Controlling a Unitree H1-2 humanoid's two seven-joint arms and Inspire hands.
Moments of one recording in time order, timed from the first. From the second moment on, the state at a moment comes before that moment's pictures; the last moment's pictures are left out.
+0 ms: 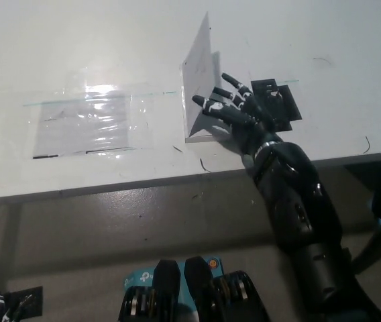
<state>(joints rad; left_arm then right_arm) -0.04 0.01 0.59 0.38 -0.61 0.04 0.06 -0.83 0.13 -0.10 0.62 0.37 0.27 -0.11</state>
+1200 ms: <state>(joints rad) -0.08 0.02 0.50 0.37 -0.57 0.10 0.11 -0.97 0.15 0.04 1.03 0.20 0.09 -0.03</state>
